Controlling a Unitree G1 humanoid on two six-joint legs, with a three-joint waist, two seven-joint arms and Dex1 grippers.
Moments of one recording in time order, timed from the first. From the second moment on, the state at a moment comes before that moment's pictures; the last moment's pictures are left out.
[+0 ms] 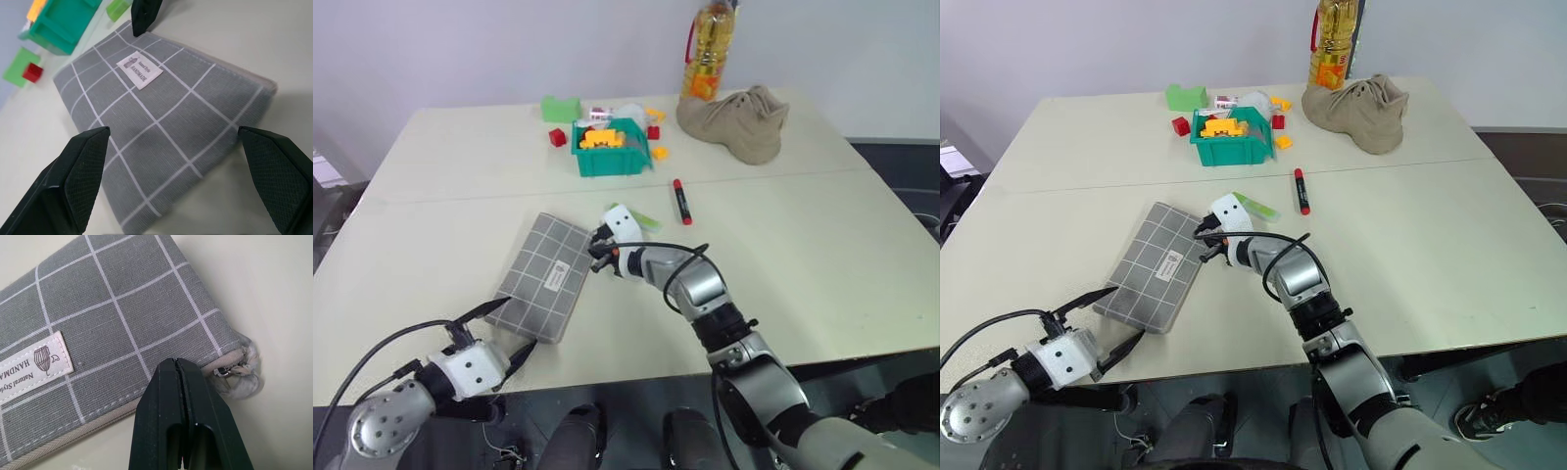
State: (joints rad) left arm 0.43 0.60 0.21 -0.35 0.20 -0.35 -0.58; right arm -0.73 0.01 0.25 0.33 0.13 0.71 0.44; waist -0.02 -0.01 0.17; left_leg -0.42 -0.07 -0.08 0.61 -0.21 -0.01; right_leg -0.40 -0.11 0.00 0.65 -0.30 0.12
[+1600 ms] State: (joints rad) left arm 0.27 0.56 0.05 -0.38 0.43 -0.14 -0.39; right arm -0.69 0.02 0.27 0.28 0.12 0.73 0.42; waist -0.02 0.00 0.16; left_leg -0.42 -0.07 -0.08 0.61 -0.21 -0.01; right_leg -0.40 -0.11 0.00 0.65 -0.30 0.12
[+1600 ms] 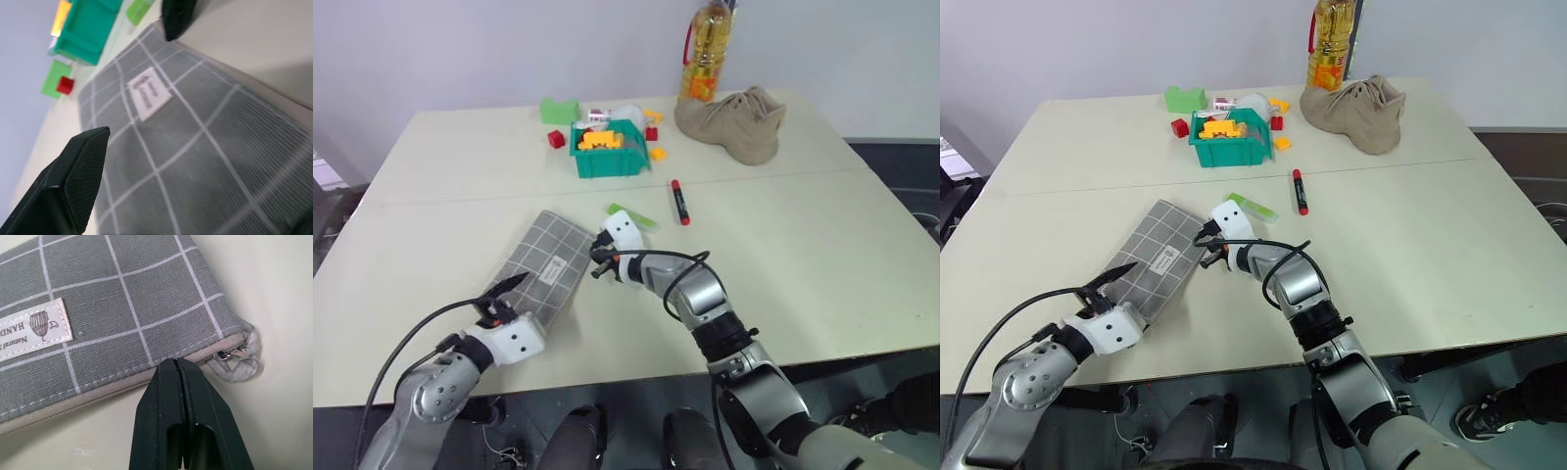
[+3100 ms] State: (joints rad) left arm 0.13 0.47 0.14 -0.49 -0.19 -0.01 -0.42; right arm -0.65 -0.28 0.07 -0.02 0.29 0.73 0.64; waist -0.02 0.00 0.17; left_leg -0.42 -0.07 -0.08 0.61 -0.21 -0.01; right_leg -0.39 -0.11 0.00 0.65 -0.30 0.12
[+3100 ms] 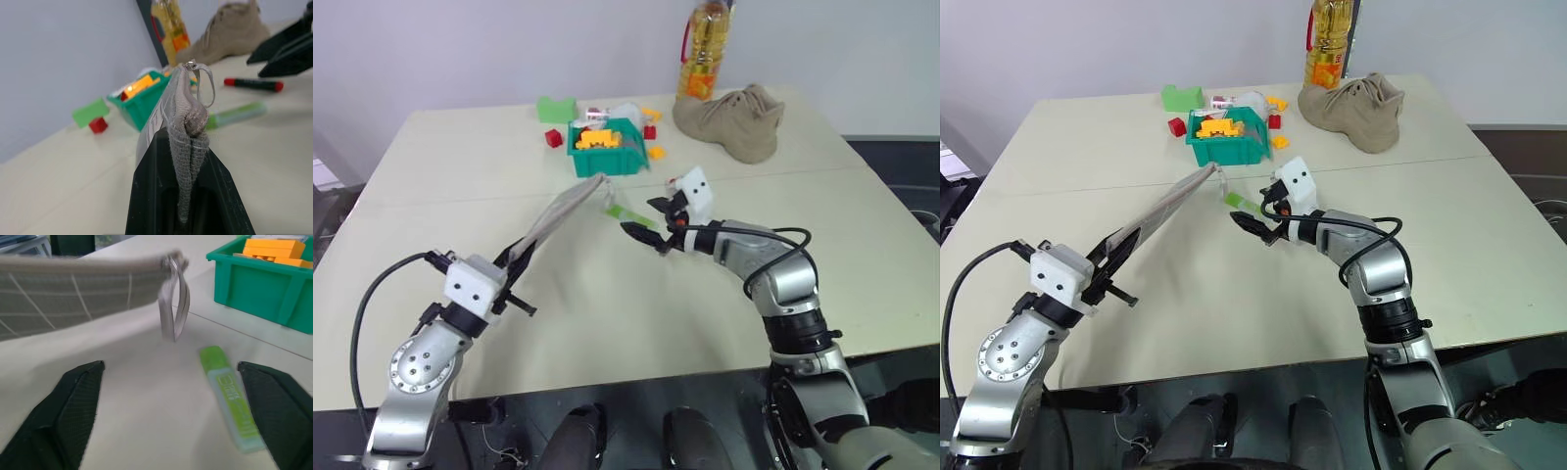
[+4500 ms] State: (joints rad) left arm 0.05 0.39 0.00 -0.47 -0.05 -0.01 -0.43; right arm -0.69 -0.36 0.38 -0.36 0.29 0.78 0.77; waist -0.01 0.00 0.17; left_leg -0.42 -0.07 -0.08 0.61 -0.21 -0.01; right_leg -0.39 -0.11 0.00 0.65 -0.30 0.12
